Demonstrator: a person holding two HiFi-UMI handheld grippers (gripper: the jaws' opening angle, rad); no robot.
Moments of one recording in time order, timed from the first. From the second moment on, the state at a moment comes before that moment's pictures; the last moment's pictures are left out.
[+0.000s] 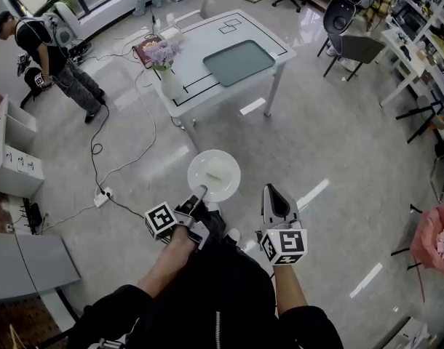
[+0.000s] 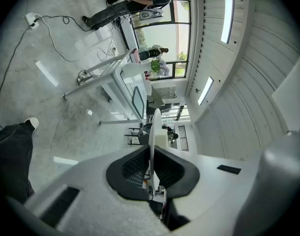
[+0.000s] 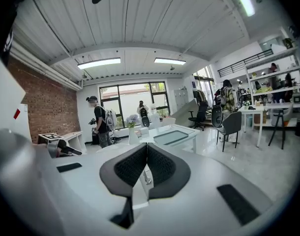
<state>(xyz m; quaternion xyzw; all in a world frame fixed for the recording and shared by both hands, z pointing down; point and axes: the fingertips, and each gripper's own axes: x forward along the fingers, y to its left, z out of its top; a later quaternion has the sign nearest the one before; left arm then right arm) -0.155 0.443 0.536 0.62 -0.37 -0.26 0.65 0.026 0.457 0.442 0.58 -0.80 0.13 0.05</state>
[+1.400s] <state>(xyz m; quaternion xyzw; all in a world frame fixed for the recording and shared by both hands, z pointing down) -0.116 0.236 0.556 0.62 -0.33 -0.21 0.68 0.060 0.264 0.450 0.61 -0.77 0.15 0.08</state>
